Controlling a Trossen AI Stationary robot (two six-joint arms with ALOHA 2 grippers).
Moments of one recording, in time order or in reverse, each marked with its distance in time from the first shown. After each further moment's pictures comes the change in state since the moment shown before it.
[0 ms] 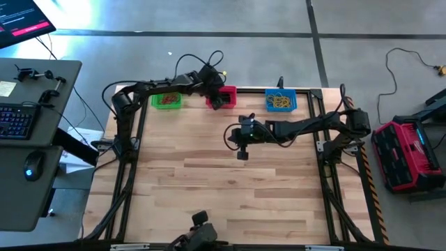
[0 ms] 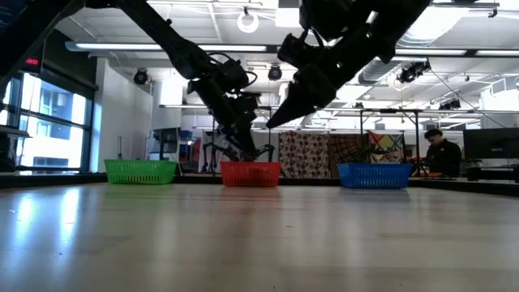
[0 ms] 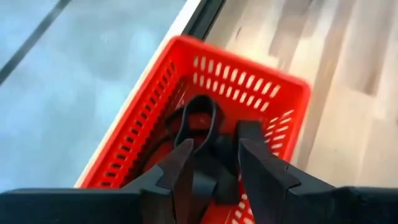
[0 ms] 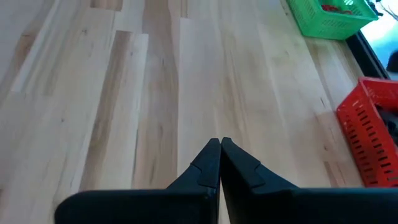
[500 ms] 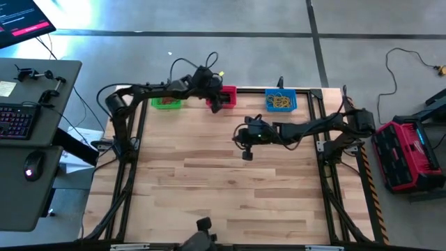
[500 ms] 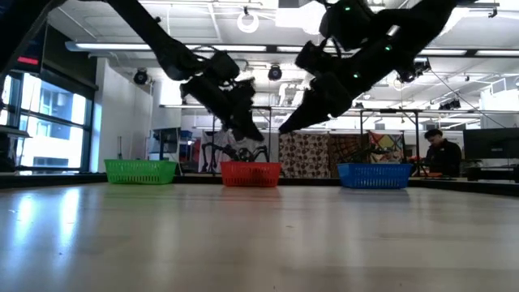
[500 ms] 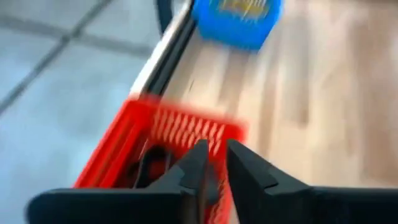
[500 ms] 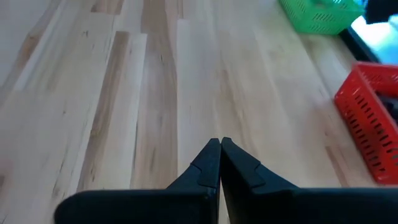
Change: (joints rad) left arm -0.012 -0.083 -0.167 0.270 0.161 0.035; right arm -0.017 -0.058 -0.168 0.178 -0.021 0.027
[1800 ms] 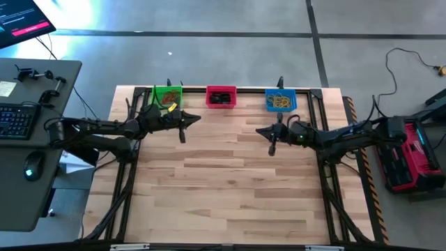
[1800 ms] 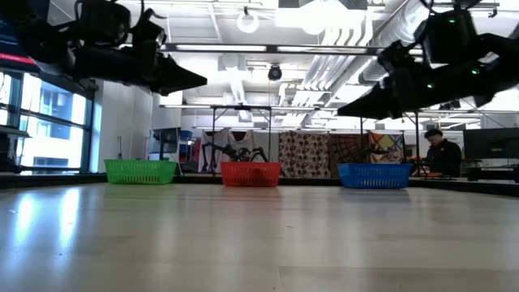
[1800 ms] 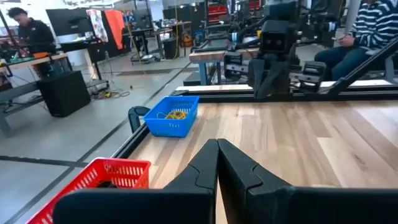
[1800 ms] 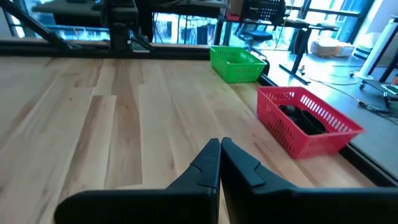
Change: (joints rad) left arm -0.229 -0.782 -0.953 0.804 -0.069 -0.118; right arm -0.088 -0.413 -0.601 0.605 0.021 0.050
